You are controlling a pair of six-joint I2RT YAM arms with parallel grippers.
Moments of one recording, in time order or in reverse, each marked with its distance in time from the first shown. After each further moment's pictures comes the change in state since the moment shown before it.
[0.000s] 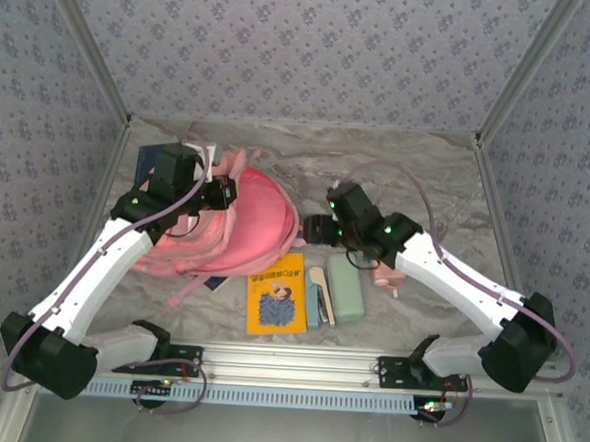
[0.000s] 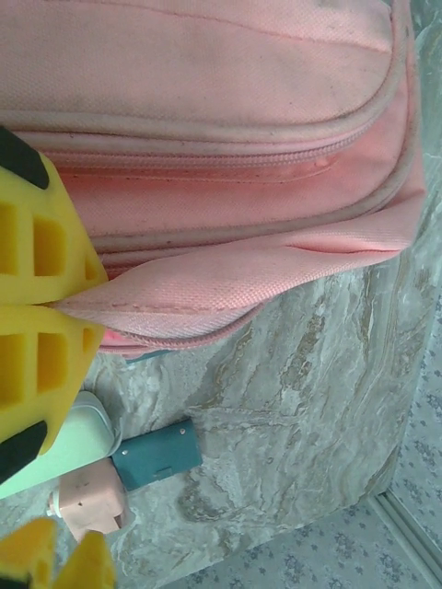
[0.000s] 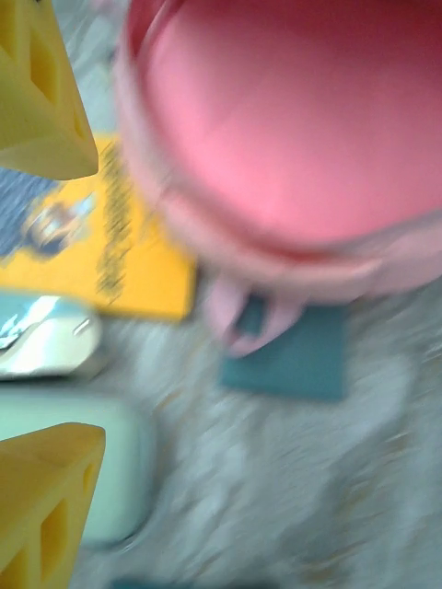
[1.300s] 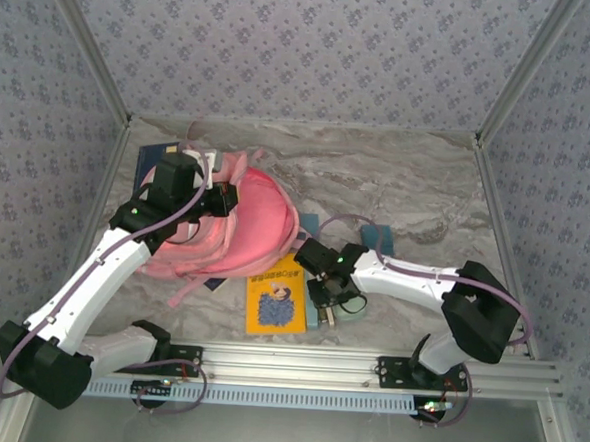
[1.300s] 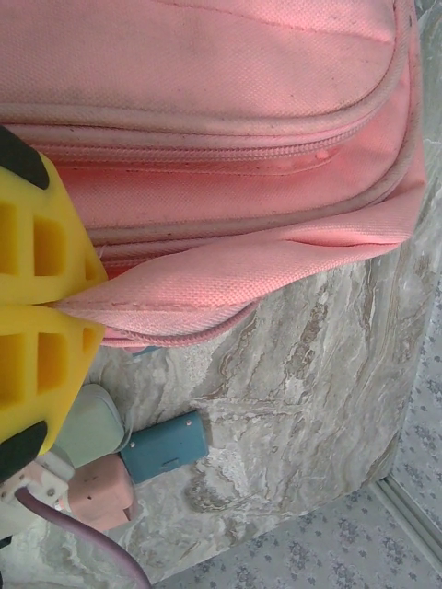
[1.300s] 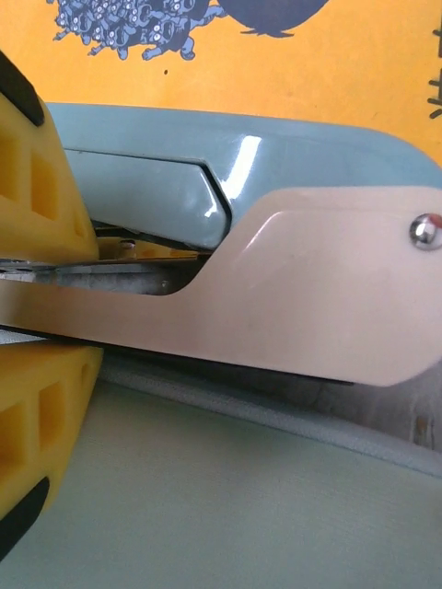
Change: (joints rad) left arm -0.021 -0.044 -0.047 0.035 -0.005 0.000; right arm 0.180 0.235 -0.147 -0.065 -0.049 0.009
